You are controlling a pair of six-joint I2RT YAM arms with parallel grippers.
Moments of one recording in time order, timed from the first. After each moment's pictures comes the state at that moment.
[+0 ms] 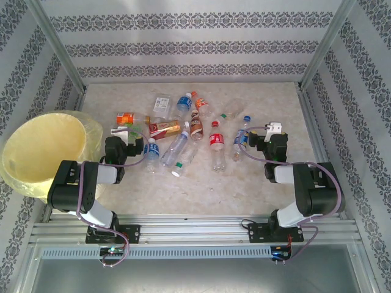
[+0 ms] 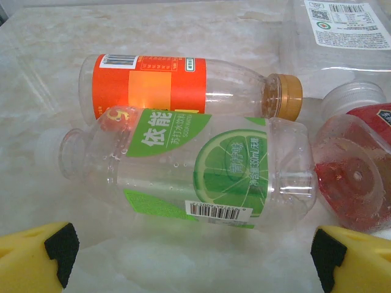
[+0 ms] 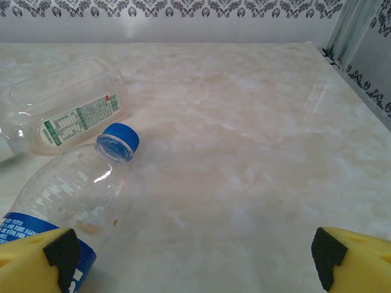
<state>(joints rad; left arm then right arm) -0.01 1.56 0.40 0.74 -0.06 -0.01 0.02 1.52 0.39 0.78 0.09 0.03</state>
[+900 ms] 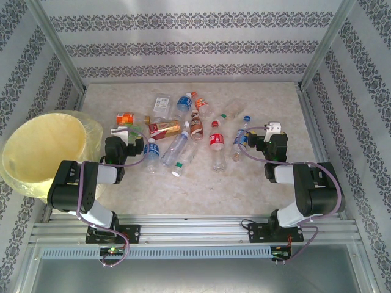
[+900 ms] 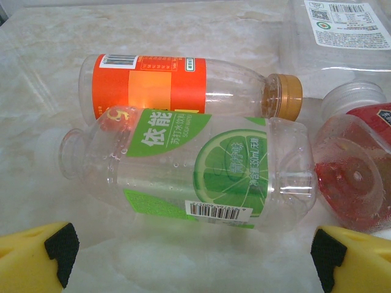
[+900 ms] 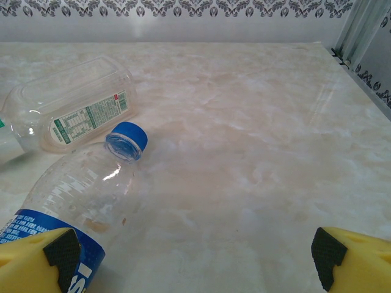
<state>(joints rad) -0.01 1.56 0.40 0.74 -0.06 -0.01 0.02 1.52 0.39 0.78 0.07 0.03</state>
